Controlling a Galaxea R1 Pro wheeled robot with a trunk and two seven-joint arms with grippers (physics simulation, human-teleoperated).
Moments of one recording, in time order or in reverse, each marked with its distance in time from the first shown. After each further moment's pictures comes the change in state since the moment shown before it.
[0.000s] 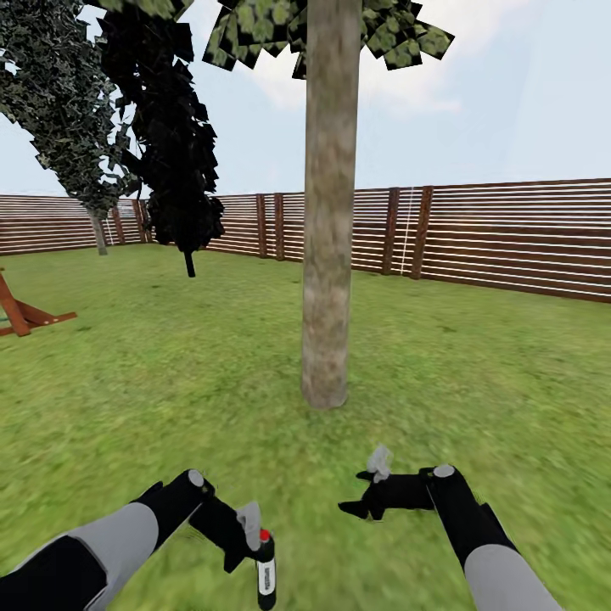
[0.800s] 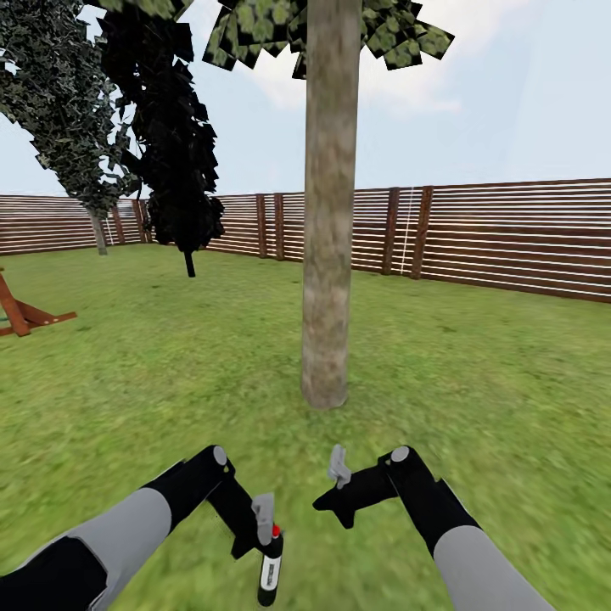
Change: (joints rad) left arm -0.009 -0.018 0.001 -0.221 -0.204 0.144 -0.140; right arm -0.047 0.054 0.293 -0.016 -0.003 0.045 0.122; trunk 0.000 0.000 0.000
